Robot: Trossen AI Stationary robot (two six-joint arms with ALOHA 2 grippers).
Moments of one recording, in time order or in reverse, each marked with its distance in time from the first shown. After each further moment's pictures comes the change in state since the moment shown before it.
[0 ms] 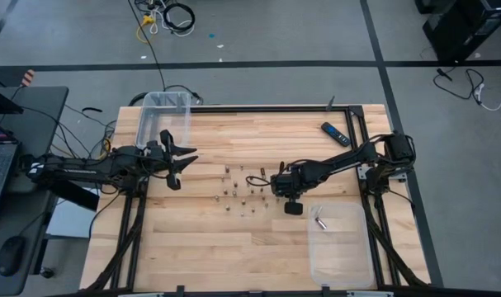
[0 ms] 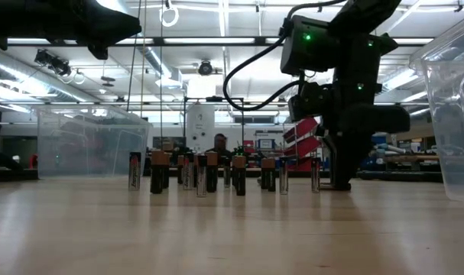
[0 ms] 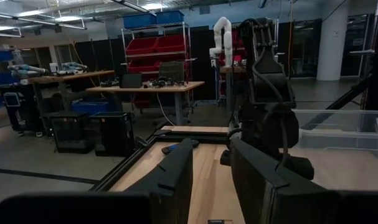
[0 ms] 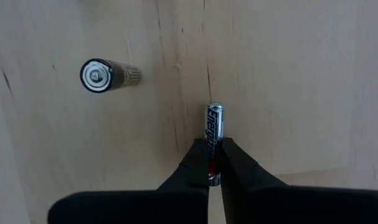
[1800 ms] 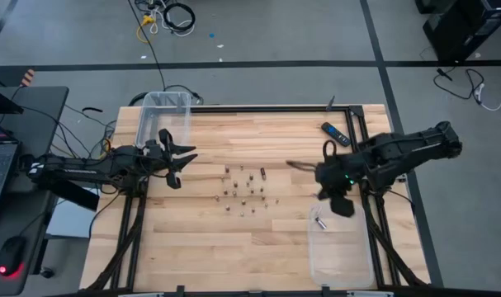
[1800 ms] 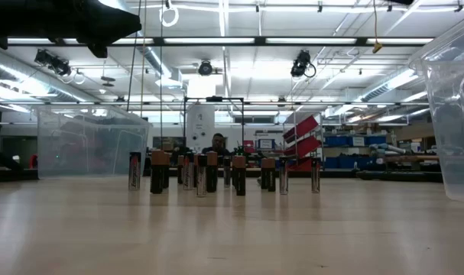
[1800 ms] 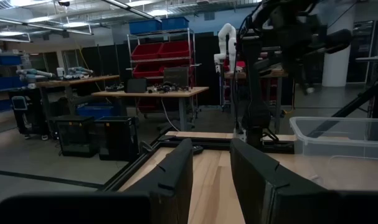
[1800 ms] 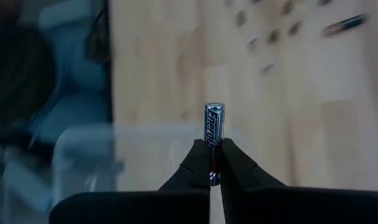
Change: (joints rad) left arm 0.000 0.000 0.000 0.028 -0.017 0.004; right arm 0.230 -0.561 0.406 -0.623 -0.212 0.299
